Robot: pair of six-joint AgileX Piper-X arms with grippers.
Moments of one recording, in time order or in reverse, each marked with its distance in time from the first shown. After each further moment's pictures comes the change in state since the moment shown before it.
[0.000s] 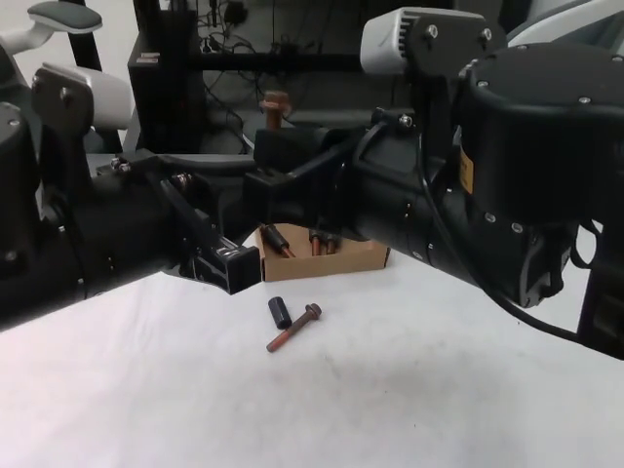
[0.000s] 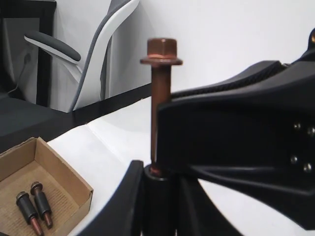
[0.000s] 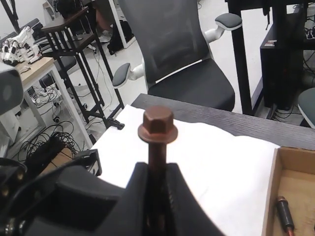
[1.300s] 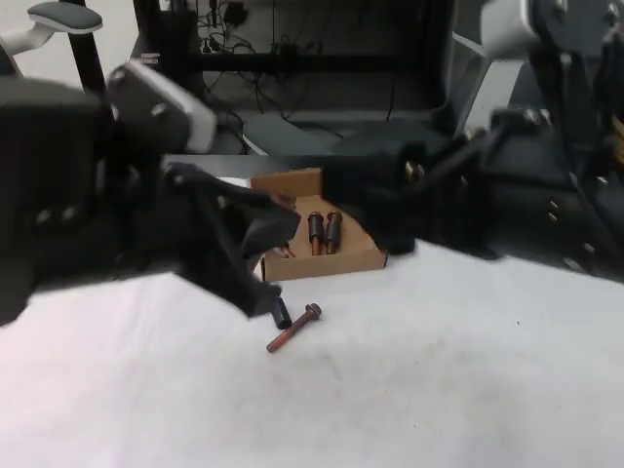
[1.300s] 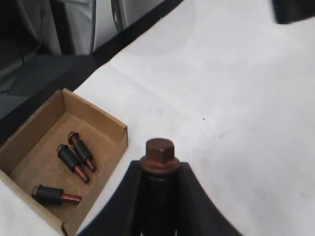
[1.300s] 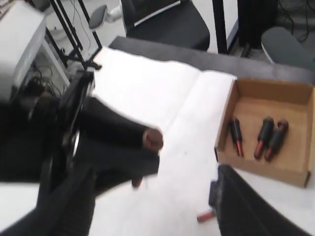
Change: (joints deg) left arm -0.1 7.8 -10.5 21.0 -3.9 21.1; right arm -3.8 -13.7 -0.4 27.4 -2.7 -0.4
